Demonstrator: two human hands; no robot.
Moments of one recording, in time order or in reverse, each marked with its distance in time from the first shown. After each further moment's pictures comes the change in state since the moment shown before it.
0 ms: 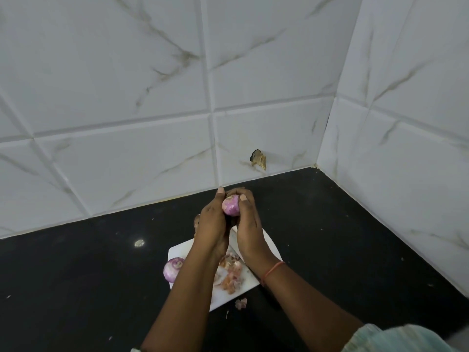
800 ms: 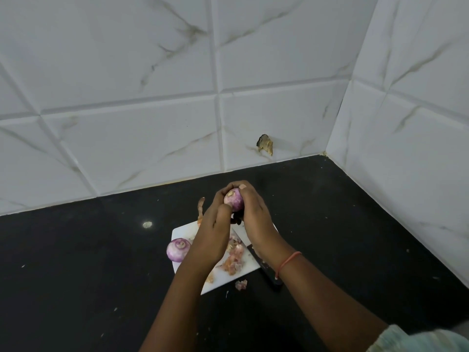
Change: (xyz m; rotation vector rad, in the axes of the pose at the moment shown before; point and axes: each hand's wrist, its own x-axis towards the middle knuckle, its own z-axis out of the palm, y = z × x) left_hand -0.042 -0.015 -0.027 0.641 -0.193 0.393; right_hand -0.009 -0.015 -0.018 -0.086 -0.157 0.169
